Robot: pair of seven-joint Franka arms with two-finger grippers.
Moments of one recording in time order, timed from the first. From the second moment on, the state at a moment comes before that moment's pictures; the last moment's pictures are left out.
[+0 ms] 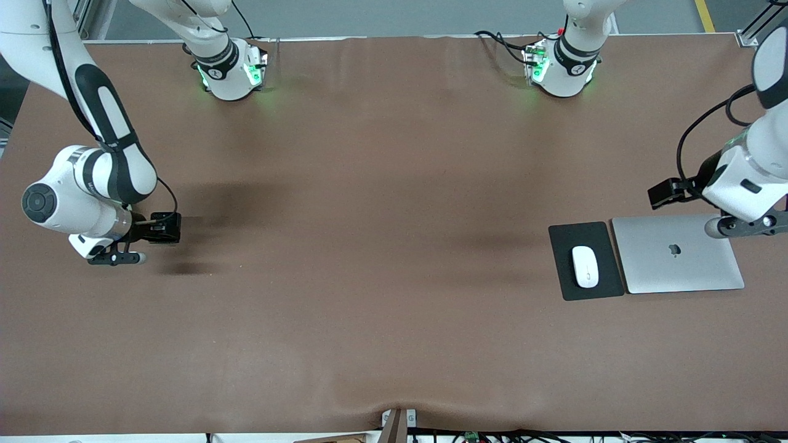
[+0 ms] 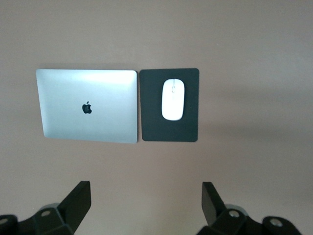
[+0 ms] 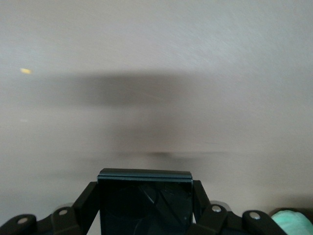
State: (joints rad) left arm 0.48 0.23 -0.69 -1.42 0.21 1.50 -0.24; right arm -0.18 0.42 -0.03 -2.11 0.04 2.39 -0.24
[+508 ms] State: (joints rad) left arm 0.24 0.08 -0.39 -1.42 0.07 1.43 -0.18; right arm -0.27 0.48 -0.02 -2.11 0.04 2.43 -0.25
